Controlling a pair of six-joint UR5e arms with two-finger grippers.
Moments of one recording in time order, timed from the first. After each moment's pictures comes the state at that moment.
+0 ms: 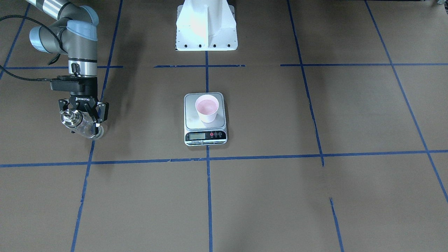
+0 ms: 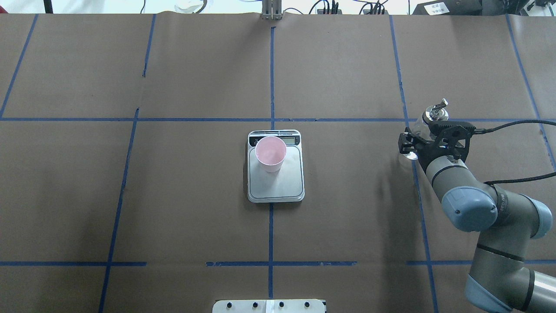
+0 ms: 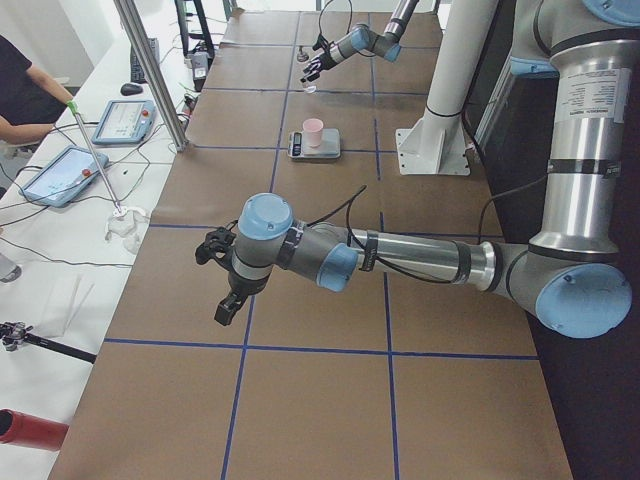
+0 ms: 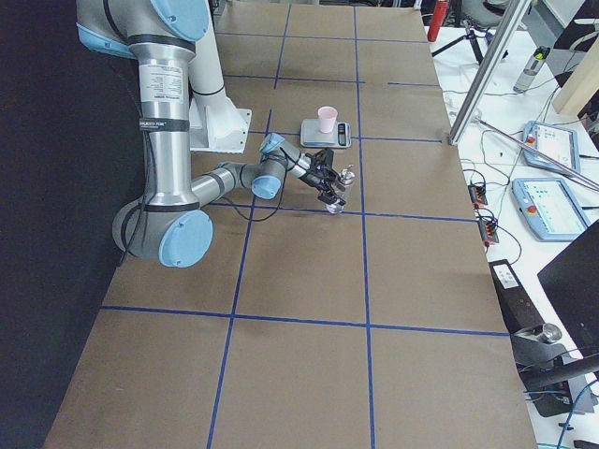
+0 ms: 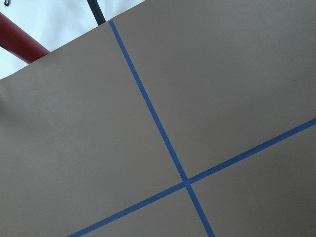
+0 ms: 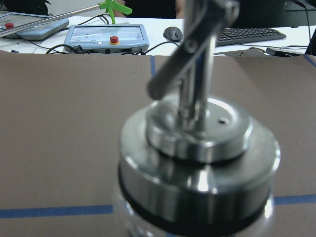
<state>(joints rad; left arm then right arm) -1.57 -1.58 -1.67 -1.89 -2.25 0.17 0.44 -1.55 1.80 -0.94 0.96 1.29</state>
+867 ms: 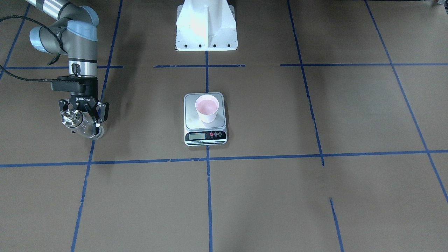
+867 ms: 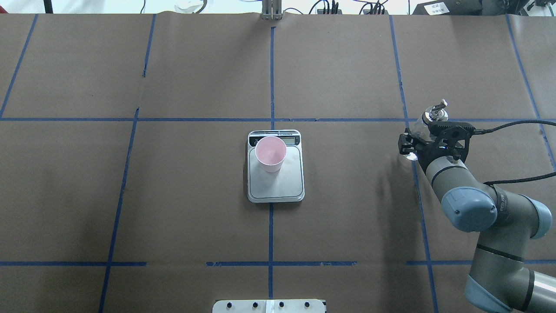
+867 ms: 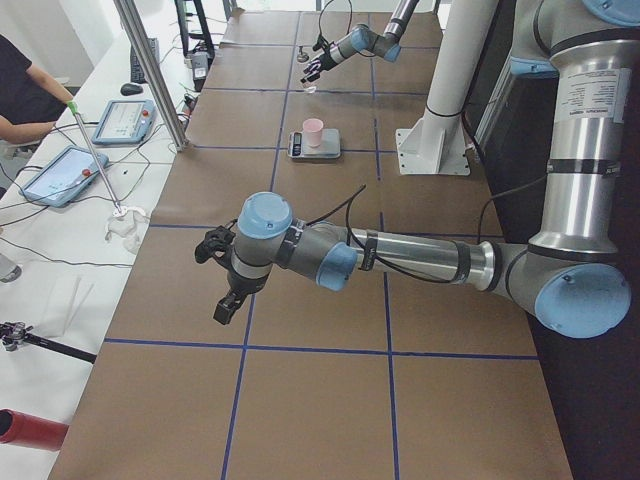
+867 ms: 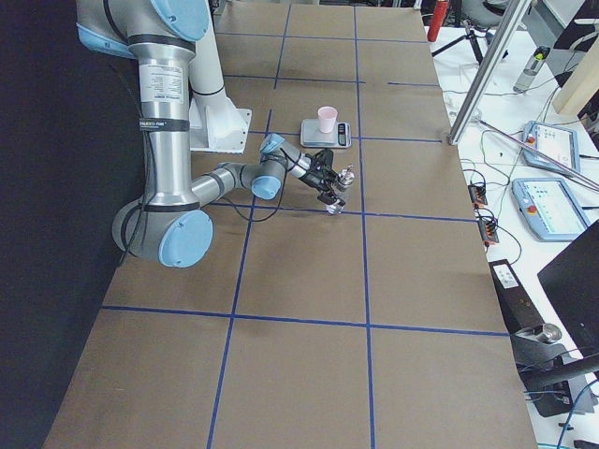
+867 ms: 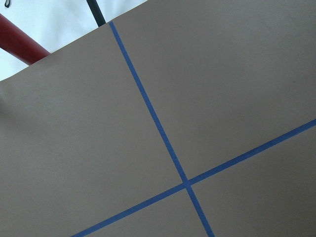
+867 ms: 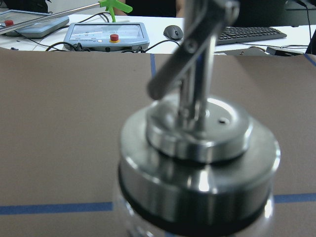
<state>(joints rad) -1.57 -1.58 -1.67 -1.89 -2.25 0.17 0.44 -1.55 1.80 -0.94 0.97 1.29</state>
